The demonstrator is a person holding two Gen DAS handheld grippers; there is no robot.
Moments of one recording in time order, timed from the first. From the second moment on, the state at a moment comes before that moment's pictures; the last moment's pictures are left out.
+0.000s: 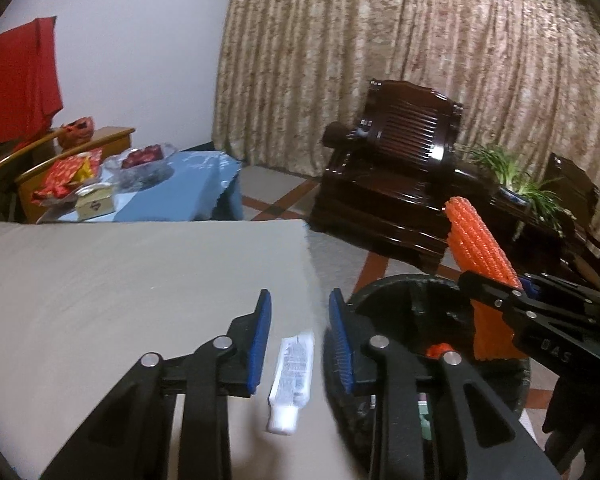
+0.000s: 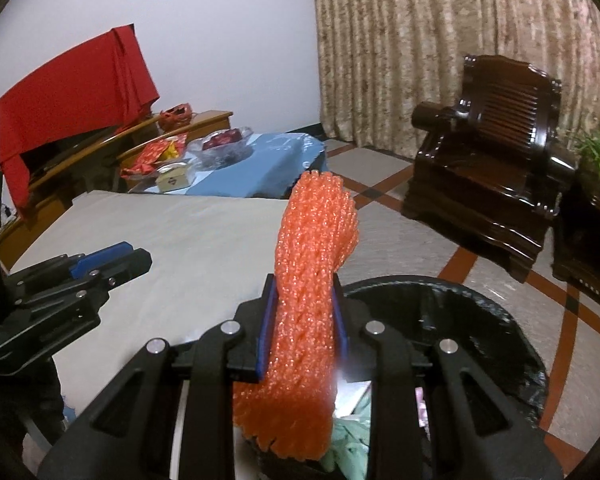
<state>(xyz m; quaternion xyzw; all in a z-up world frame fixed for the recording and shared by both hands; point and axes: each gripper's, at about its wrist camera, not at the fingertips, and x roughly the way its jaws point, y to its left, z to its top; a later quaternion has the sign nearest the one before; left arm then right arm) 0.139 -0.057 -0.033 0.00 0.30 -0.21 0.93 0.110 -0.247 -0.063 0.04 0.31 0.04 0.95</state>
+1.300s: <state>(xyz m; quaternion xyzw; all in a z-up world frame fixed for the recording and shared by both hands) 0.178 -0.104 -0.175 0.03 0.42 -0.23 0.88 0.125 -0.286 -0.152 0.07 0.38 -0.01 0.92</state>
